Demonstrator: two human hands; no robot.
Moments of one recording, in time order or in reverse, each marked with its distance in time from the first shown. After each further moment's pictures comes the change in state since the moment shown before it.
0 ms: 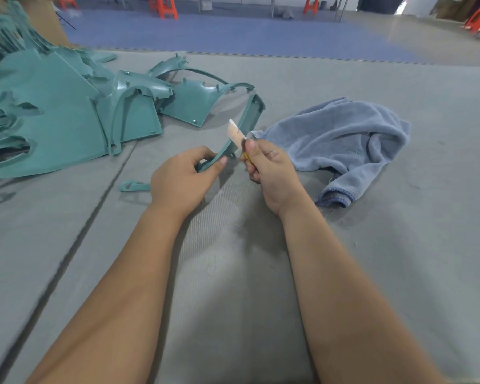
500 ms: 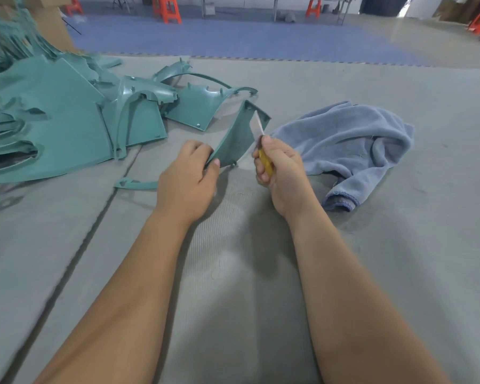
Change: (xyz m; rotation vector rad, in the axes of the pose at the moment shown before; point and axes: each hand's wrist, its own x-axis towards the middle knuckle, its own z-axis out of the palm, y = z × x) left_hand -0.004 0.005 -0.005 0.055 0.036 0.219; right_hand -0.002 -0.007 -0.006 0.173 0.024 0.057
